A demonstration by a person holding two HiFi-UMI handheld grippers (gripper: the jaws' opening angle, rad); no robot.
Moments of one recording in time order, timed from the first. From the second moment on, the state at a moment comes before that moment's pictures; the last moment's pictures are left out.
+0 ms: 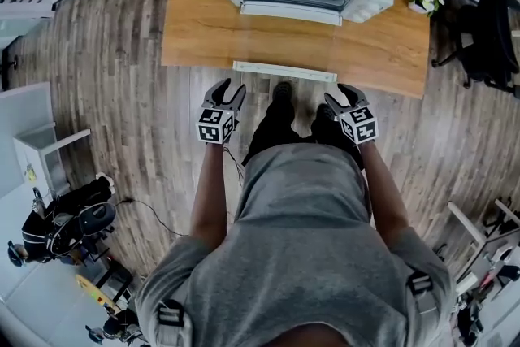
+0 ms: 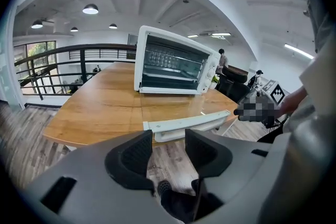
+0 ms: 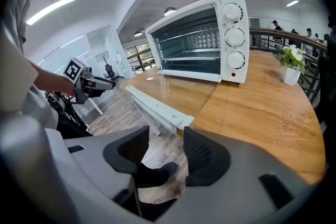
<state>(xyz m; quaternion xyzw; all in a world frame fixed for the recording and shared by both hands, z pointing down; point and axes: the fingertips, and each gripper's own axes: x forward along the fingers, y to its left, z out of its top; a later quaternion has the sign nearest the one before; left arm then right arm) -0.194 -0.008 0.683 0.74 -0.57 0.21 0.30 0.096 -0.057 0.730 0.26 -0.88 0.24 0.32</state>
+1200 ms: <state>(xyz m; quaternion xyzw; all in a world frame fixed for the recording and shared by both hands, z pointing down) -0.206 -0.053 0.742 0.80 -0.44 0.26 0.32 0.075 -0.085 0.771 0.38 -0.82 0.31 0.31</state>
